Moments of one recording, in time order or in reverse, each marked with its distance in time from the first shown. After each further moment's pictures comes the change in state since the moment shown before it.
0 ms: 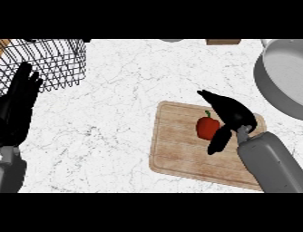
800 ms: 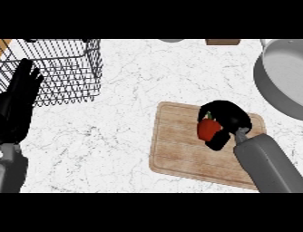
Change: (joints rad) left arm -0.025 -0.031 0.021 -0.019 -0.040 -0.014 0.041; right arm 0.007 0.027 -0.017 0.141 0.188 -0.026 -0.237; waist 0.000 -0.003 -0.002
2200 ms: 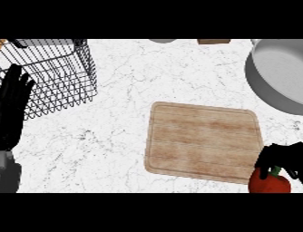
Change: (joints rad) left arm 0.050 -0.006 0.044 -0.023 -0.008 -0.022 -0.035; right arm 0.612 -0.218 -0.226 -0.885 -0.236 -0.108 -0.380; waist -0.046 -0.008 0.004
